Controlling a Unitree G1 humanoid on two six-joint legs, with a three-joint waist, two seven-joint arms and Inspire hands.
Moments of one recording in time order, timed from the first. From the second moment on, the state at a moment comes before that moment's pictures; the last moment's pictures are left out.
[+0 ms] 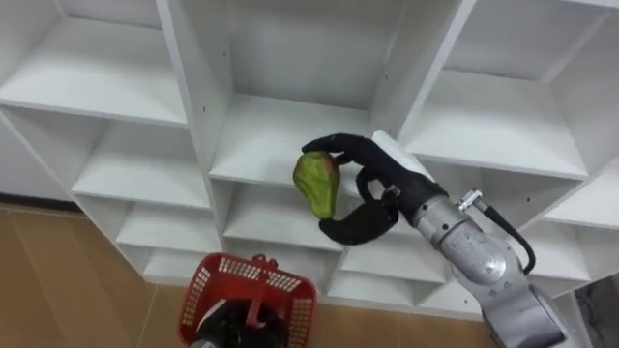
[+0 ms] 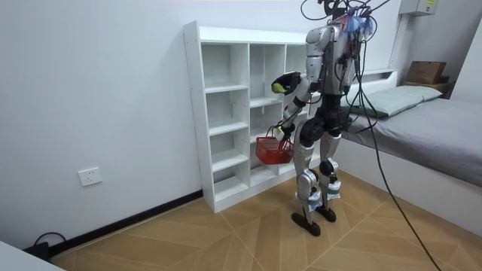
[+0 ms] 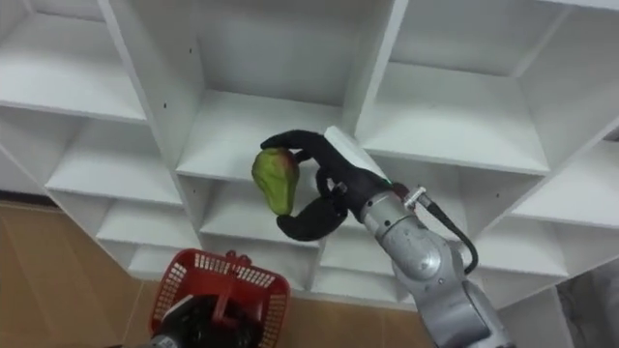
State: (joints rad) left arm 0.00 0.15 -0.25 0.89 -0.16 0.00 -0.13; right arm -0.07 -0.33 0.28 0.02 -0.28 -0.03 0.21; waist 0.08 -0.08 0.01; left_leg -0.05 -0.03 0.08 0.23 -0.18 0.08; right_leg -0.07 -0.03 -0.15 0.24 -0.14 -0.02
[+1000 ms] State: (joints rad) left arm -0.01 0.16 -0.28 0.82 -0.20 -0.01 -0.11; right arm 0.05 -0.24 0.29 0.25 -0.37 -0.01 0.17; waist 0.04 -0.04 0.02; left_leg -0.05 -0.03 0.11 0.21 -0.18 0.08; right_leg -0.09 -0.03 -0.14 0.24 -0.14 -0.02
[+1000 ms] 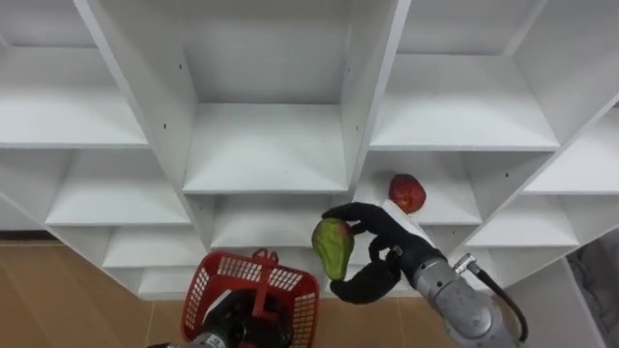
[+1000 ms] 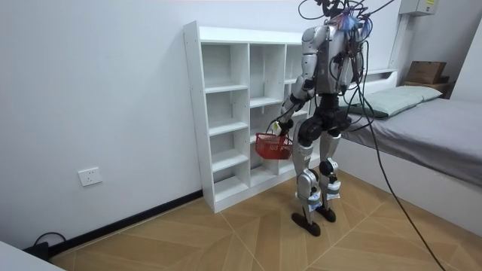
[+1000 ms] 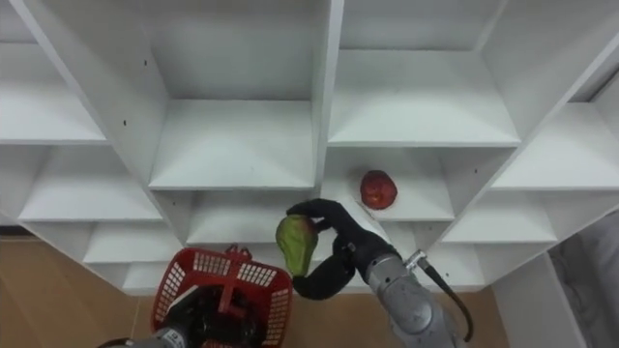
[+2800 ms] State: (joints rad) left arm -0.12 0.14 -0.38 0.83 -0.25 -0.01 -0.12; right arm -0.14 -0.23 0.46 0.61 -0.43 -0.02 0.05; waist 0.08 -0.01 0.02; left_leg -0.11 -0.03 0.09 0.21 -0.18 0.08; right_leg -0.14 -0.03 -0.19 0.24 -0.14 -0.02
